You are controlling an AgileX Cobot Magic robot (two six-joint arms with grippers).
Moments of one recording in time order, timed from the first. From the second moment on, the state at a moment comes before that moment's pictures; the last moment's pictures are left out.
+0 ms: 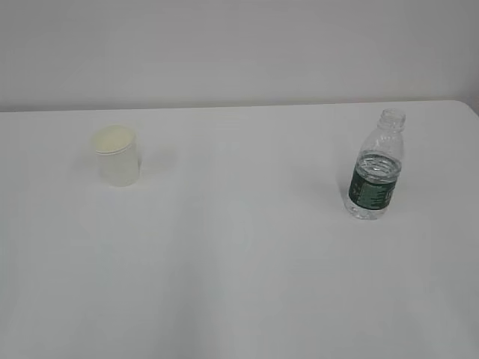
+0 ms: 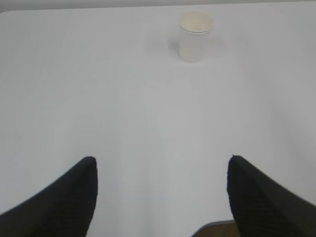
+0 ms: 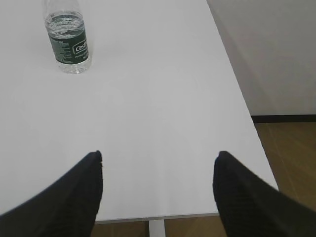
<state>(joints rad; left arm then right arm) 0.01 0.00 -0.53 -0.09 1.09 0.02 0.05 -0.02 -0.49 -0.19 1.15 0.03</state>
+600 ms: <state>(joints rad) 0.01 0.00 -0.53 -0.09 1.09 0.02 0.05 -0.02 -0.51 -0.19 1.07 0.03</state>
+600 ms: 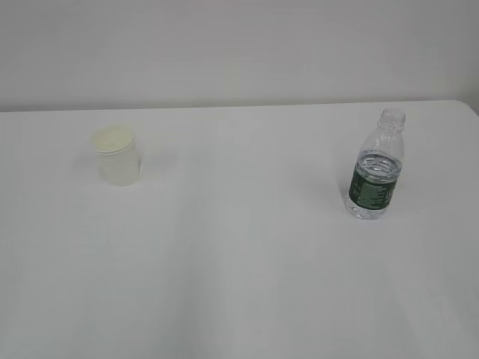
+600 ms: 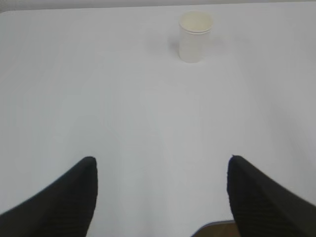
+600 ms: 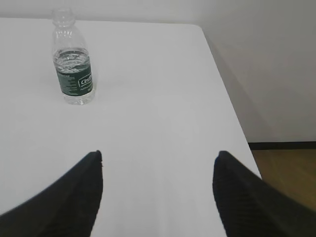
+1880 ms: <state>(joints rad) 0.01 0.26 -0.58 -0.03 0.72 0.02 0.05 0.18 -0.52 -0.16 0.79 0.01</state>
